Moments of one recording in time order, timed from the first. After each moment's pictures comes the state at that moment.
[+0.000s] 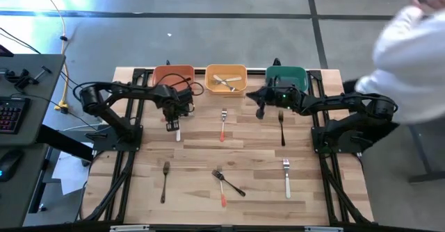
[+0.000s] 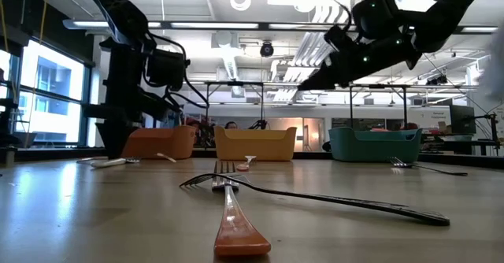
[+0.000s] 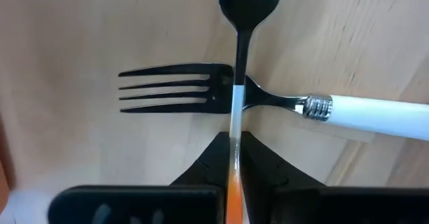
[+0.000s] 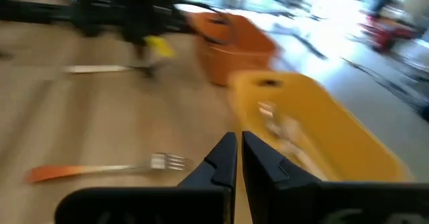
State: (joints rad) left arm 0.47 1.58 0.77 -0.79 -0.11 0.27; right arm -0.43 1.35 0.51 0.56 -0.04 -0.22
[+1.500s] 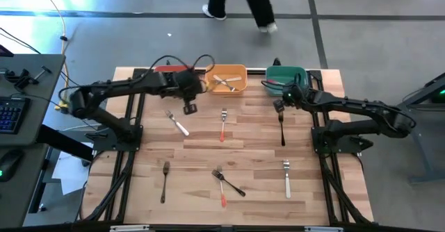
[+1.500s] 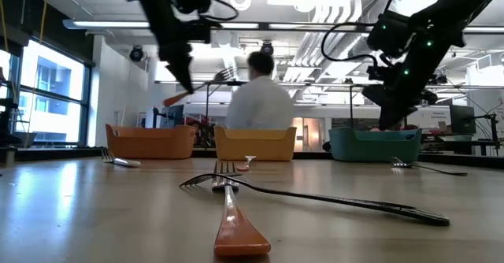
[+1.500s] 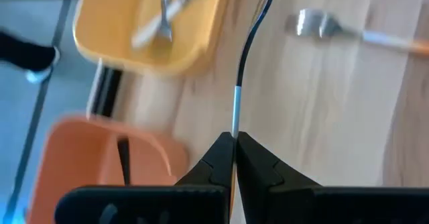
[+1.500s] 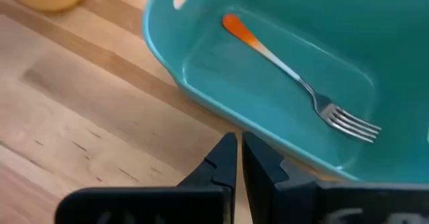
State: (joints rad) left arm 0.39 1.46 1.14 -0.74 -0.21 0.25; right arm -0.55 1.08 0.51 -0.39 0.39 0.37
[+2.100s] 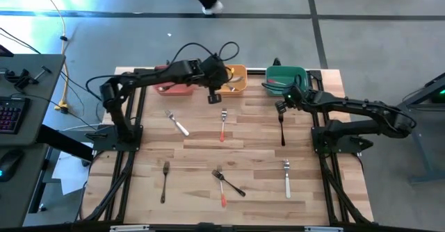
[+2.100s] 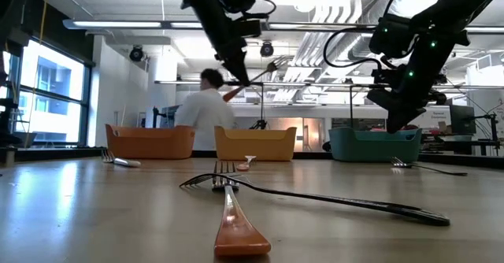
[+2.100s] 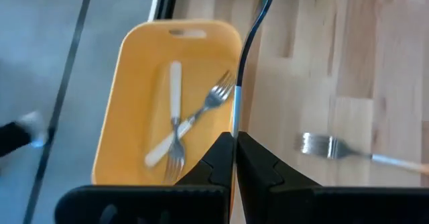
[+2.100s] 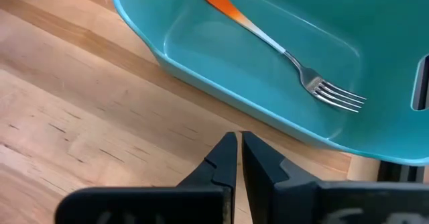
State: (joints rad) left arm 0.40 1.80 1.56 -0.68 -0.13 0.37; right arm -0.54 1.07 0.51 -0.47 0.42 0.43
